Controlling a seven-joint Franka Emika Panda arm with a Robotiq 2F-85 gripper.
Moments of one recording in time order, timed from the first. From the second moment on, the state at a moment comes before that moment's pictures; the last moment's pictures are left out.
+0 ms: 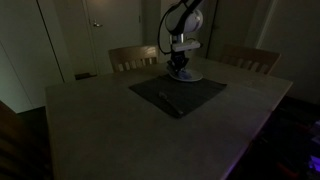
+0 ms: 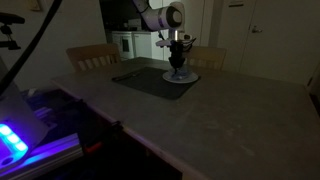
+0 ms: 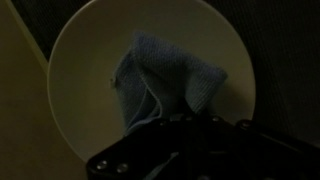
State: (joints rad) arm 0.05 0.82 -0.11 -1.53 -0.04 2.25 0.34
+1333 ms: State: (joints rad) arm 0.00 0.79 -0.12 -1.58 -0.18 1.88 0.20
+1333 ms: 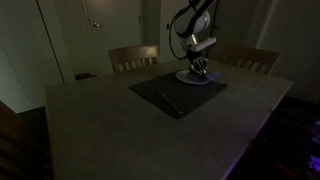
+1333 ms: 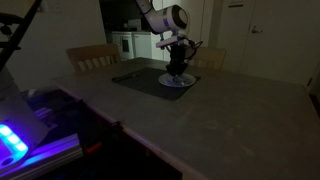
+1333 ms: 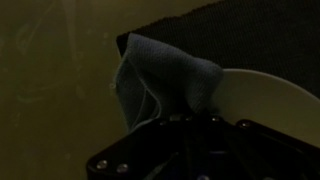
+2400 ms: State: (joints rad) arm 0.01 0.80 -0.08 -1.56 -0.06 2.26 0.26
